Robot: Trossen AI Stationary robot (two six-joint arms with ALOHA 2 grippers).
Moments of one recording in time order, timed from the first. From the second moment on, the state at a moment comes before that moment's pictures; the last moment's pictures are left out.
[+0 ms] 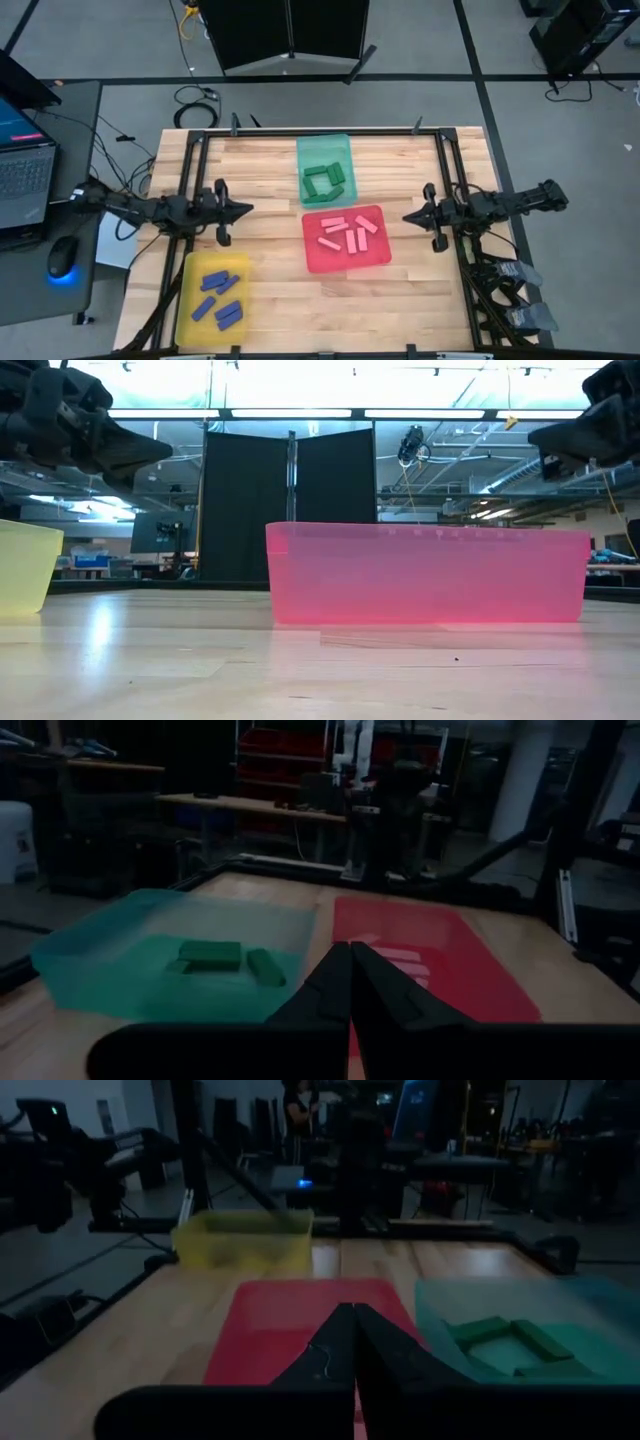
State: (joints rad) left arm -0.22 0.18 0.01 0.20 -0.39 -0.10; right arm 0.24 0.00 0.07 -0.10 0.18 0.02
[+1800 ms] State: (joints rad) left arm -0.33 0.19 0.01 0.08 -0.40 -0.03; right arm 0.24 0.00 0.04 -0.06 0.16 -0.11
